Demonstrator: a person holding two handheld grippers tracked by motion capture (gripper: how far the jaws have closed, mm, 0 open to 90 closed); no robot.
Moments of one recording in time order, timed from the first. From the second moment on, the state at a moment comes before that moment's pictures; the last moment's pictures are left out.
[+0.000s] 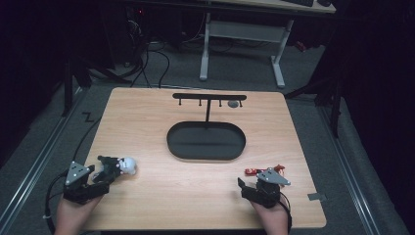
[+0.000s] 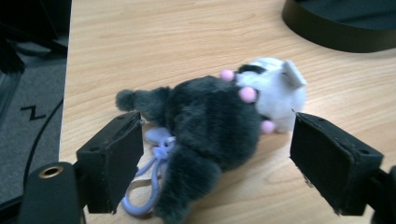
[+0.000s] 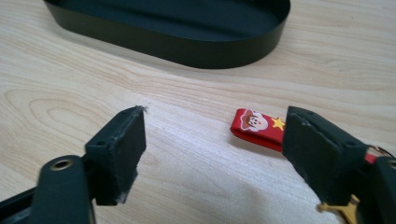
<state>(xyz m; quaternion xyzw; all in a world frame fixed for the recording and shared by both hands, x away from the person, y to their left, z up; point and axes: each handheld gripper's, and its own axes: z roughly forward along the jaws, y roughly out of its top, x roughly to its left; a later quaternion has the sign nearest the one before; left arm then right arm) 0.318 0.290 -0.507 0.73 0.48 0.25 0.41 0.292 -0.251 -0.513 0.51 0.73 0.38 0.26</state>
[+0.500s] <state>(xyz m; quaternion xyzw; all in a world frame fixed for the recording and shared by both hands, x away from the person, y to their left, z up) 0.313 0.277 -0.503 0.74 0.46 0.26 0.42 0.291 -0.254 -0.514 0.51 0.73 0.38 0.25</state>
